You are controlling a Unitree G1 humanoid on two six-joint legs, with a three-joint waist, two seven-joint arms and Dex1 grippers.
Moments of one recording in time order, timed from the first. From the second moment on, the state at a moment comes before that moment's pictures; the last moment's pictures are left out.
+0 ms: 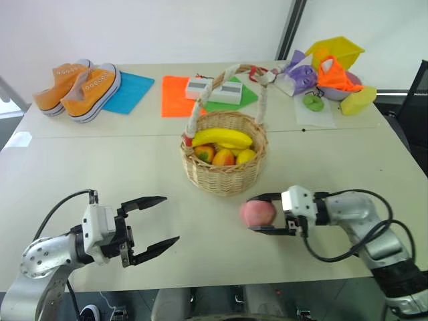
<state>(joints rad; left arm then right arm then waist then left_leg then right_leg) 0.30 0.62 0.25 -0.53 -0.59 0.10 -1.09 -0.13 -0.78 0.09 -0.23 0.45 0.17 1.22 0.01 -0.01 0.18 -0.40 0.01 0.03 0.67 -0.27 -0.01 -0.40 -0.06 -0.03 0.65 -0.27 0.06</state>
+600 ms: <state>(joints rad) 0.16 0.55 0.26 -0.45 -0.63 0.13 -0.90 -0.64 -0.46 0.18 -0.02 0.33 0.20 0.88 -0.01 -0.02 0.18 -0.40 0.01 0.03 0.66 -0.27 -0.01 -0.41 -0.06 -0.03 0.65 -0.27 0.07</state>
